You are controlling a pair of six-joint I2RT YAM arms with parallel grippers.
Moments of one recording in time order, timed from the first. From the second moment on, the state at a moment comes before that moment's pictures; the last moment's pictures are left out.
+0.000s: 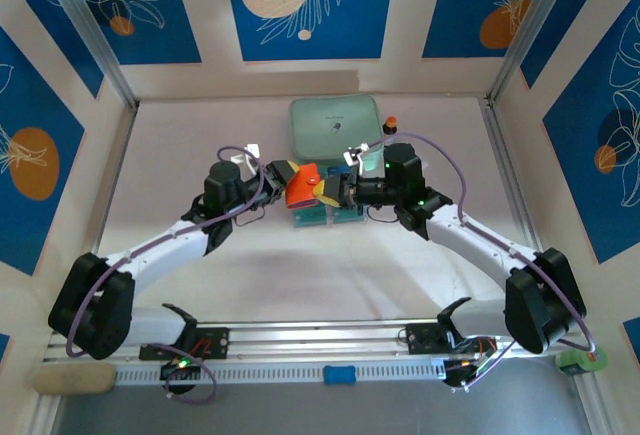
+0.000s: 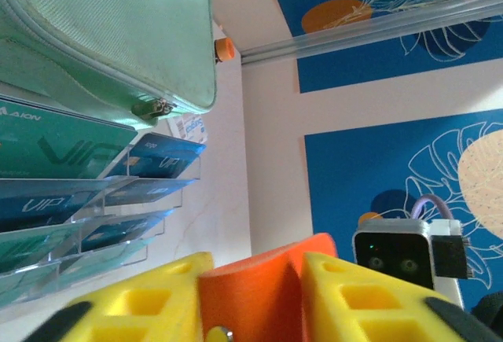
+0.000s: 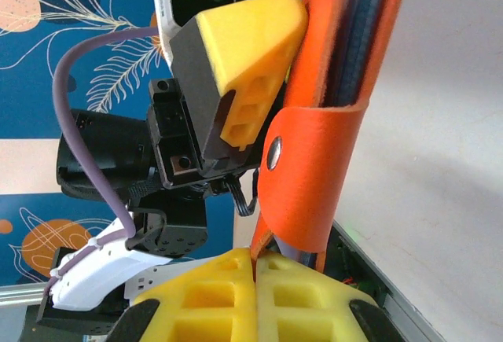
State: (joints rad) left arm -0.52 1.30 0.67 0.45 0.36 -1.25; right arm 0.54 1.29 0.82 0.16 -0.84 1.22
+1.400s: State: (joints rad) left arm -0.17 0.90 0.71 -0.09 0.10 -0.99; right arm 0.91 1.98 1.39 -0.41 -0.26 0.69
